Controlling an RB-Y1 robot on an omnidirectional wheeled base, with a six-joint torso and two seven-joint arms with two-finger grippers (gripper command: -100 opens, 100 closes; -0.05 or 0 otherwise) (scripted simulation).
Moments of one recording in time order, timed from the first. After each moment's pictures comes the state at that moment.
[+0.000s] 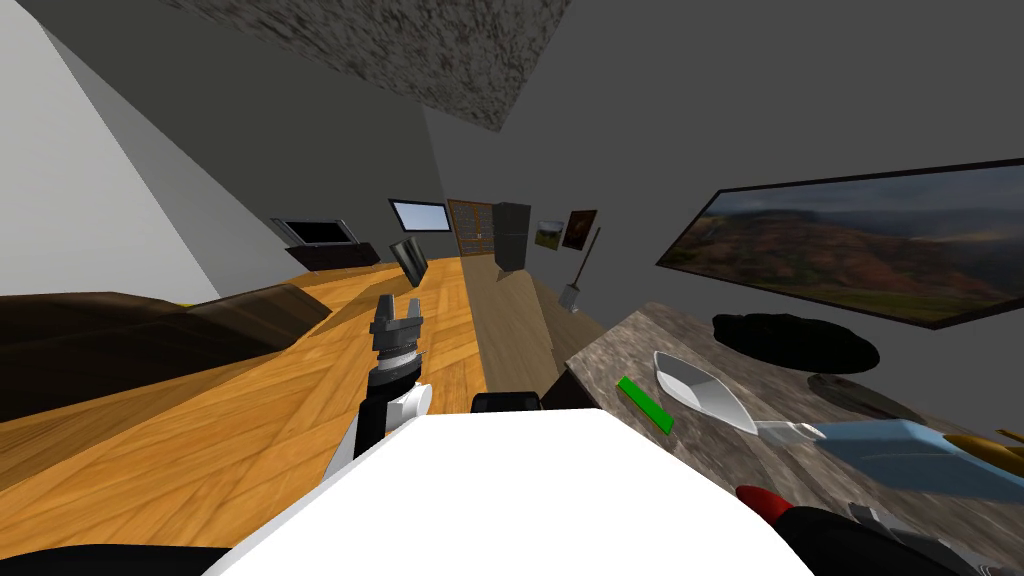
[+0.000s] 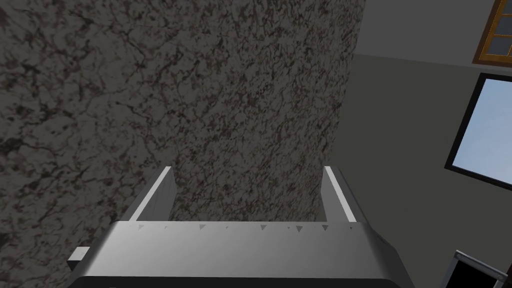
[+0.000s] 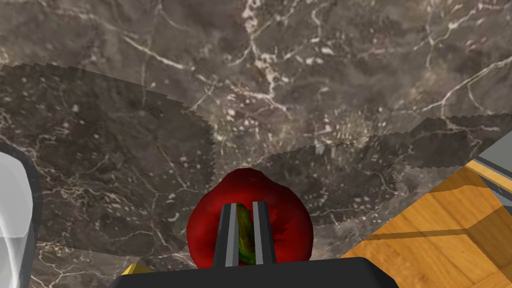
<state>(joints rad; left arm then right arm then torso) 0.54 0.00 0.05 -2.25 0.03 -0.63 0.00 1.34 -1.19 -0.69 -1.39 1.37 -1.11 0.61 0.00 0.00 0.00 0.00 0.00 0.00</state>
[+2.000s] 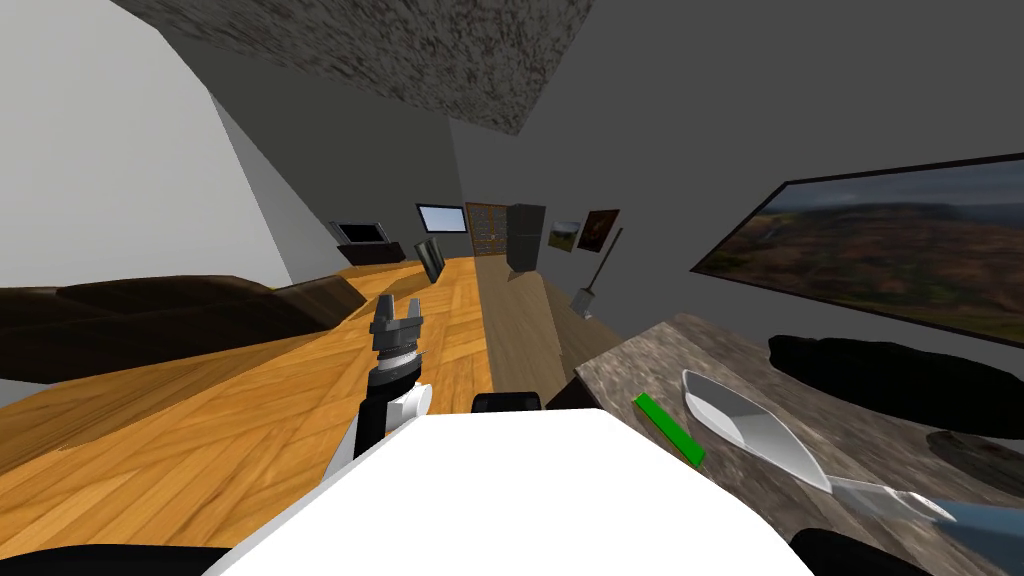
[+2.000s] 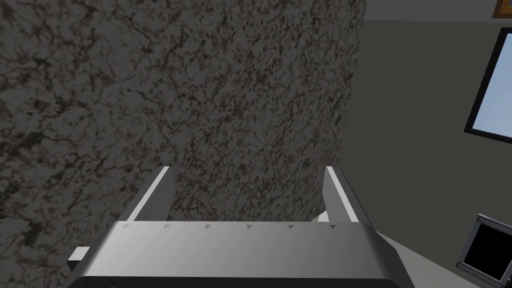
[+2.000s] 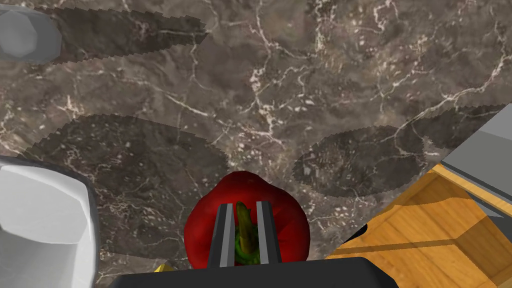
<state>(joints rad) 0.54 0.00 0.05 -2.25 0.03 -0.63 0.00 1.53 -1.20 -0.85 -1.16 1.24 -1.21 0.78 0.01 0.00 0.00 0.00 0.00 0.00</state>
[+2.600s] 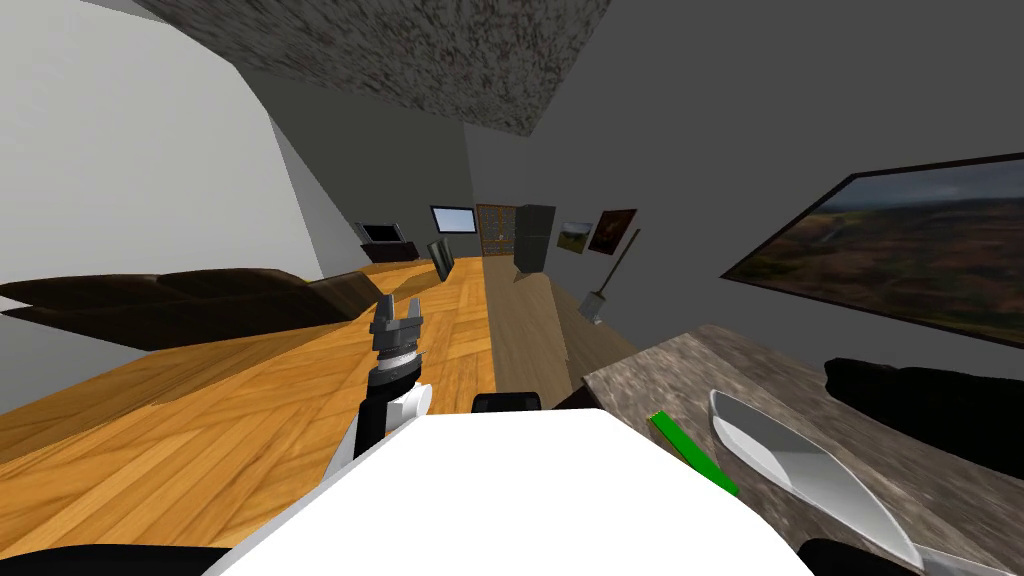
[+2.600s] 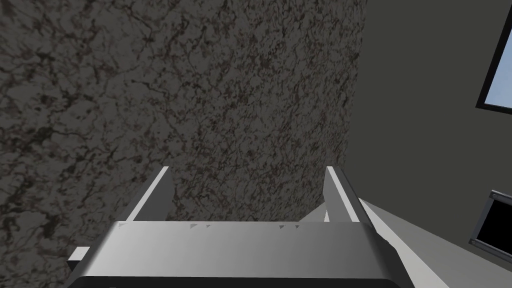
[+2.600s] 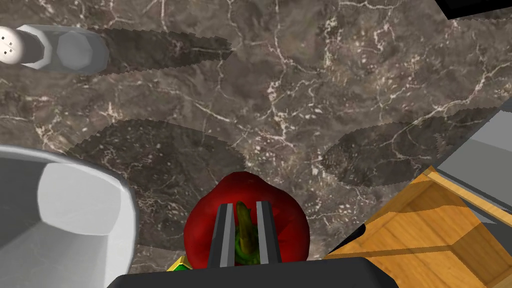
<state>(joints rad) 0.54 0.00 0.05 -2.25 0.03 -0.63 0.00 1.60 -1.22 -0.89 -1.00 1.18 -1.28 0.89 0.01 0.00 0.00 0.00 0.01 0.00</state>
